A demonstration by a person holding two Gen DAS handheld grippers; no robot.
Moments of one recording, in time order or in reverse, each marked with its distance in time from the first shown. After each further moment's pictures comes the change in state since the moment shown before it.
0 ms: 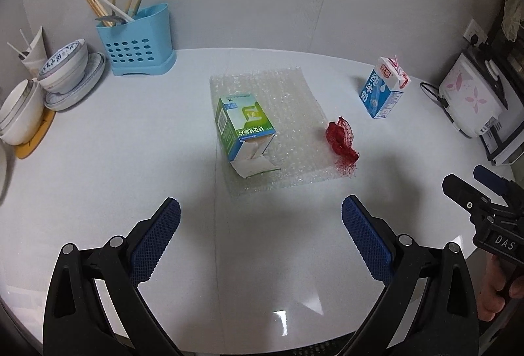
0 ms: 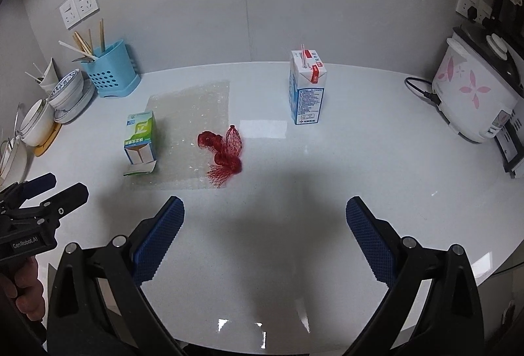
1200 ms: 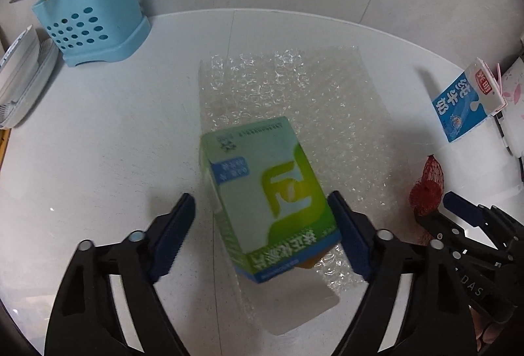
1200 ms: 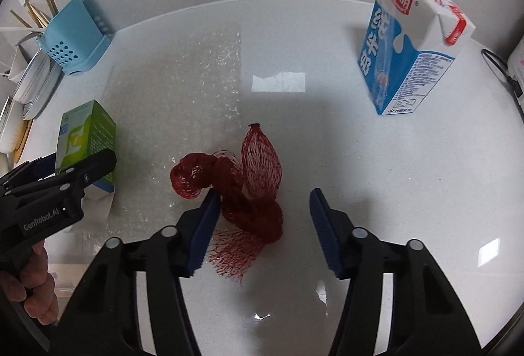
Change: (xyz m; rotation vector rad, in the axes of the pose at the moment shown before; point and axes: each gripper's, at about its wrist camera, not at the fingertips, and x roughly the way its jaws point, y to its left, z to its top) left arm 0.161 0.032 0.076 -0.023 0.166 0.032; right arm 0.179 0.040 0.049 0.001 0.237 0.071
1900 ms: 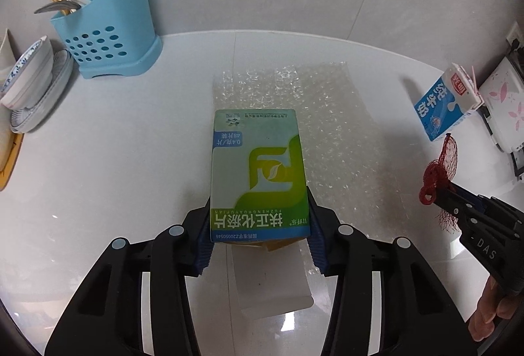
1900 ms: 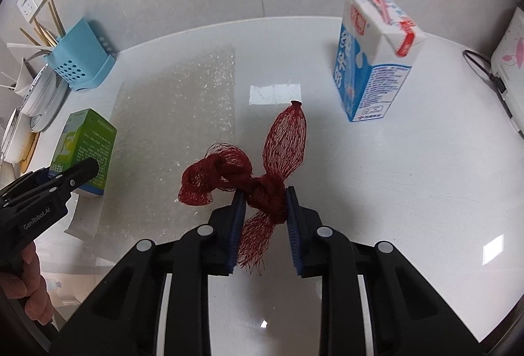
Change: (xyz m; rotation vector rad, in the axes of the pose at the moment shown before) left arm -0.045 0.000 -0.016 0.020 -0.072 -0.003; right arm -0.047 -0.016 -0.014 0.034 -0.082 -0.005
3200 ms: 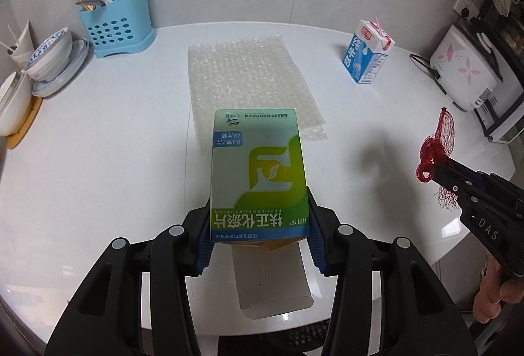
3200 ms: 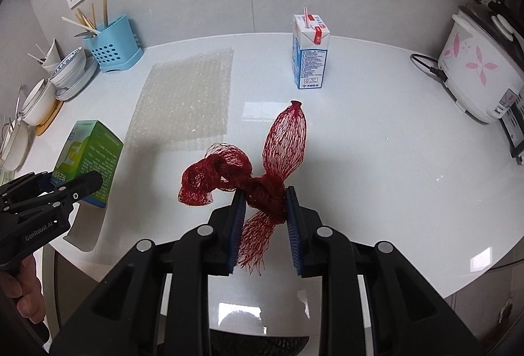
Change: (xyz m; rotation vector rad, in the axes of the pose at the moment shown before) left arm -0.100 -0.059 -0.118 0.044 -0.046 -0.053; right arm -0.122 -0.023 -0.114 -0.060 -0.103 -0.037
